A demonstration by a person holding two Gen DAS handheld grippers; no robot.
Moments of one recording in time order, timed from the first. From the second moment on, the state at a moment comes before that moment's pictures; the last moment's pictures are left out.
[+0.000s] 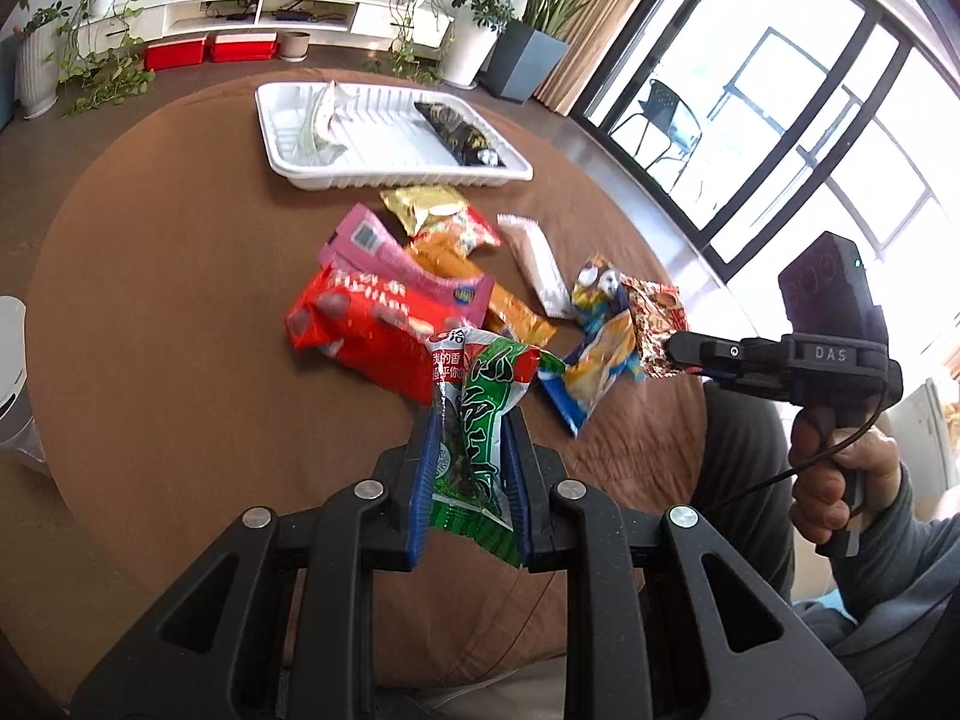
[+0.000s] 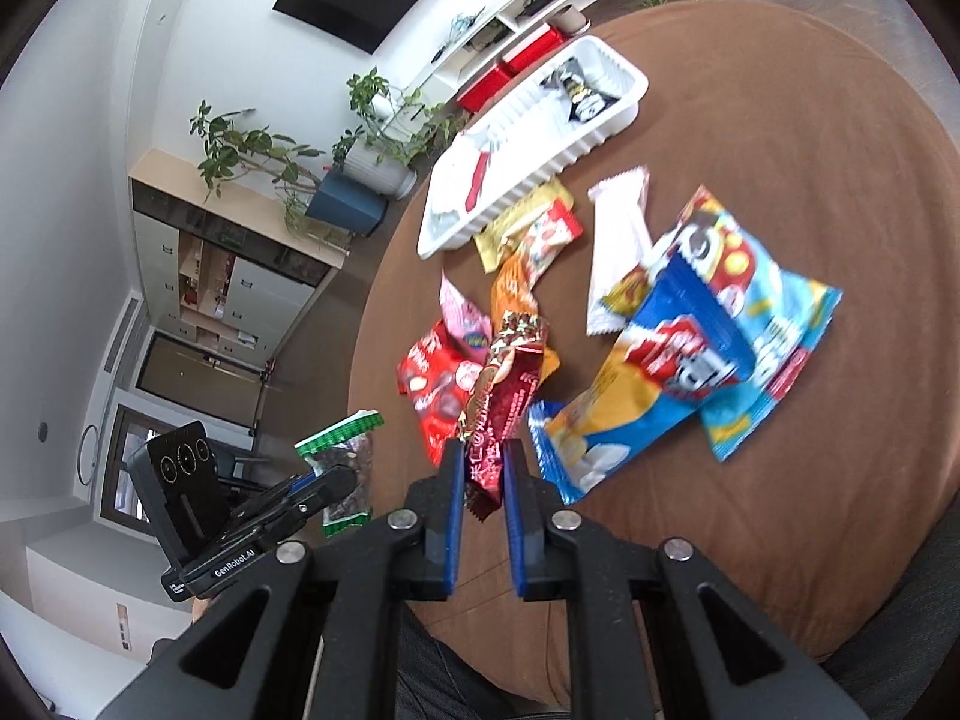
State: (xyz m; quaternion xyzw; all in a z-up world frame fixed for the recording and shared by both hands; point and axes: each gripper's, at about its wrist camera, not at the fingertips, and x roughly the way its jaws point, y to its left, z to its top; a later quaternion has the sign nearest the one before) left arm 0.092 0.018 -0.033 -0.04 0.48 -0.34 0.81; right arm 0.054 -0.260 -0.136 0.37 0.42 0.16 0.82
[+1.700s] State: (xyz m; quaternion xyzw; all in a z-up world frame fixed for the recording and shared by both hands) left arm 0.402 -0.117 -0.080 0.02 0.51 -0.27 0.81; right arm 0.346 -0.277 -0.127 0.13 0.53 0.14 0.83
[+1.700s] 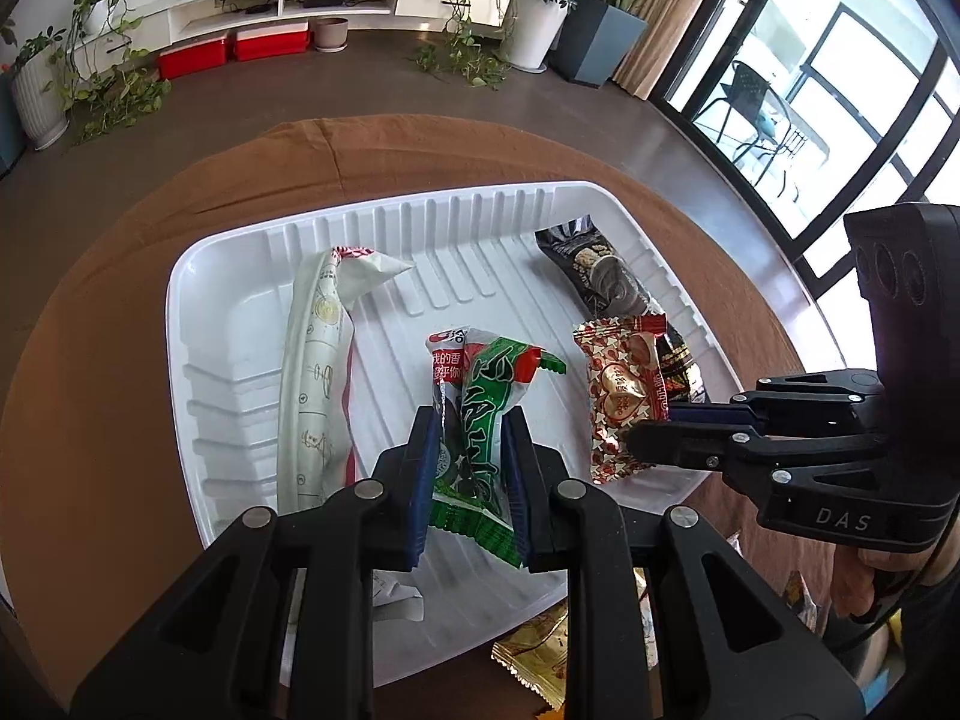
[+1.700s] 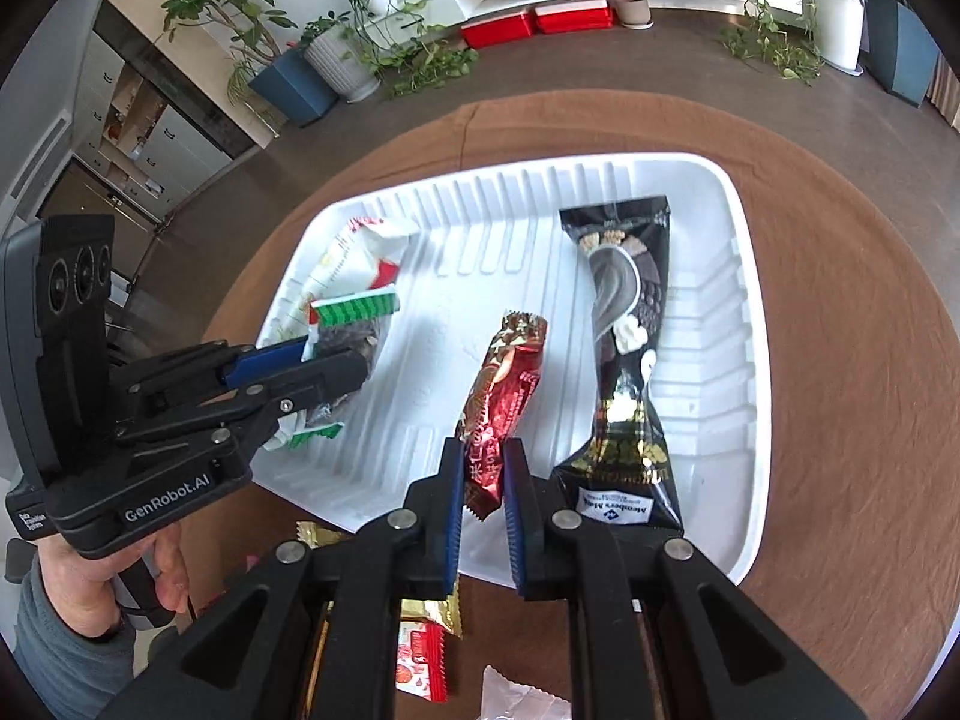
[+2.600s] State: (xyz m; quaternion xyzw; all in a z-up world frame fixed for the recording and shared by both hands) left arm 0.399 -0.104 -0.078 0.02 0.50 -0.27 0.82; right arm 0.329 -0.268 -0.119 0.14 0.53 0.14 0.82
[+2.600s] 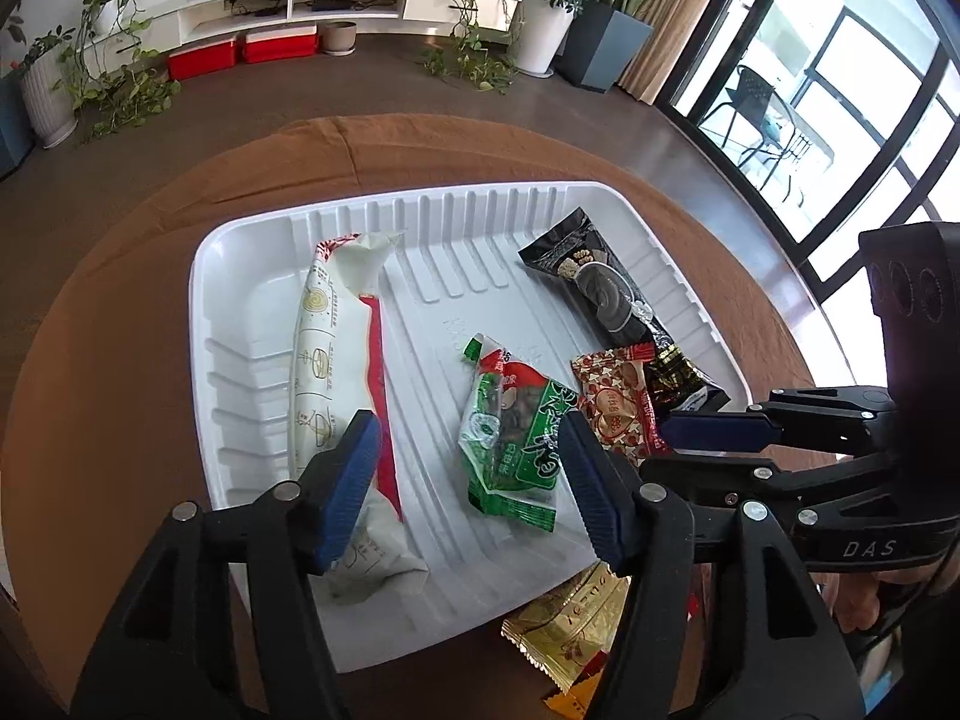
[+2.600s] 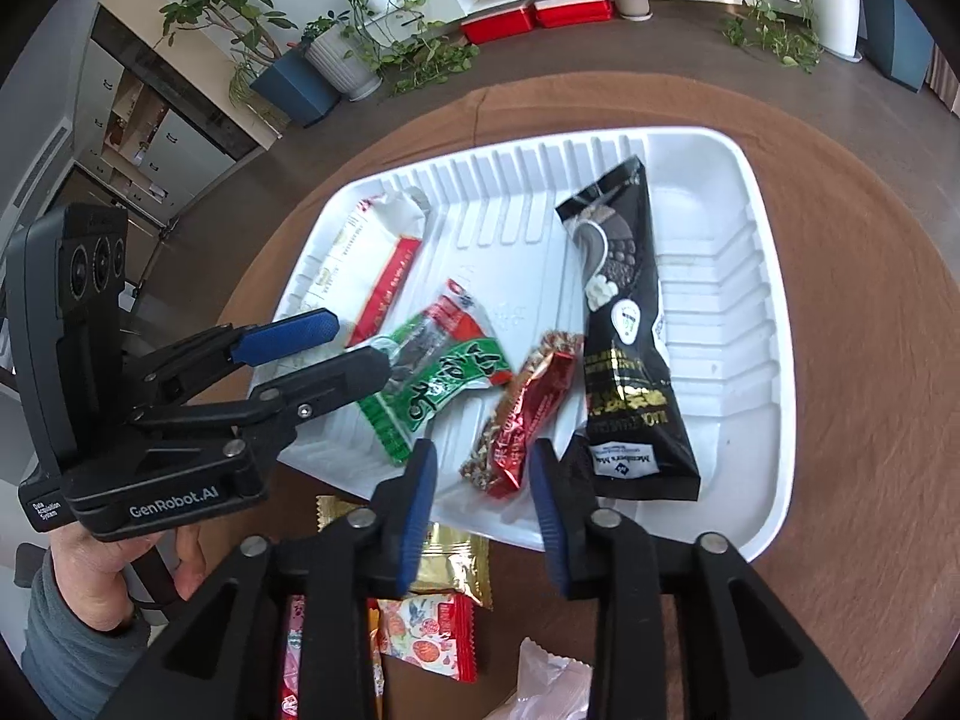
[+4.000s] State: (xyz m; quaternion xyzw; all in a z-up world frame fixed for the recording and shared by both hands) left arm 0.144 -0.026 -0.090 -0.11 0.50 -0.14 0.85; right arm 0.030 -0.258 -0.133 0.31 0.42 0.11 0.84
